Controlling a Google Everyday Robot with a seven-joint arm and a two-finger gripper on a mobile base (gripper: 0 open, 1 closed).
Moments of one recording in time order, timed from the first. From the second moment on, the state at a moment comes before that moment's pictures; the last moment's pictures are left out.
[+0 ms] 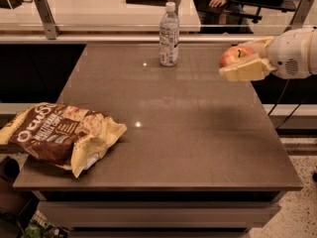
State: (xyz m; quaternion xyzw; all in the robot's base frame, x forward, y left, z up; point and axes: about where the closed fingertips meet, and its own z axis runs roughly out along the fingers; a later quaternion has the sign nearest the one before) arm 0.573 -0.188 0.961 -0.43 0.73 0.17 0.50
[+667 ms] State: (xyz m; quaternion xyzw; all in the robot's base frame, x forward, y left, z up) arm 0.623 -0.157 0.972 -0.44 0.72 0.15 0.52
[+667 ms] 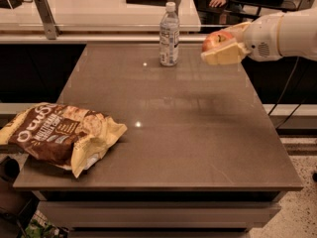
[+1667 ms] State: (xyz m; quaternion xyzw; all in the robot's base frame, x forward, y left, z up) arm 0.702 -0.141 0.945 -0.41 0.76 0.11 0.50
